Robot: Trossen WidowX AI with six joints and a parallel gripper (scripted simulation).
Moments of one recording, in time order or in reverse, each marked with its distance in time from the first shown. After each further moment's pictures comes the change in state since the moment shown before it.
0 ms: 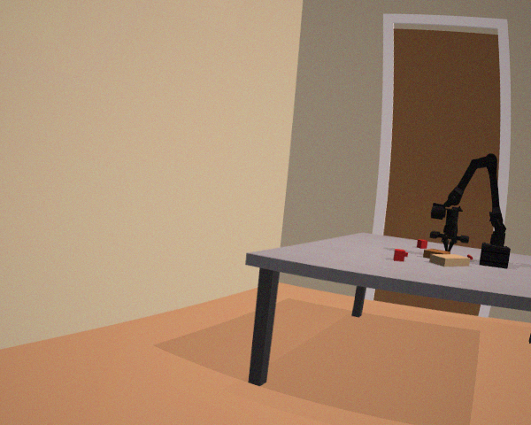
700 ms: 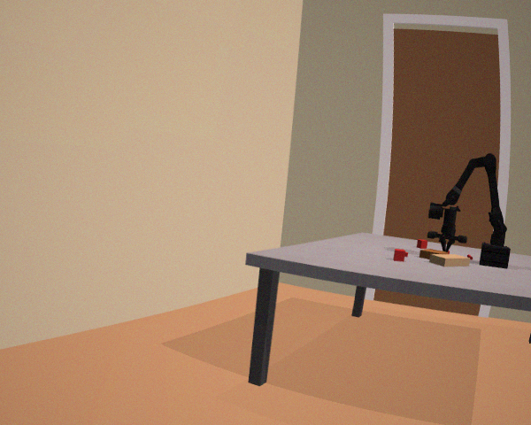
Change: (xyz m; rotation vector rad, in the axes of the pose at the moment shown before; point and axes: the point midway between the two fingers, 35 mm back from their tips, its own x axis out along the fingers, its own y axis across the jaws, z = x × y) arm -0.001 0.007 -0.028 -0.003 0.003 0.001
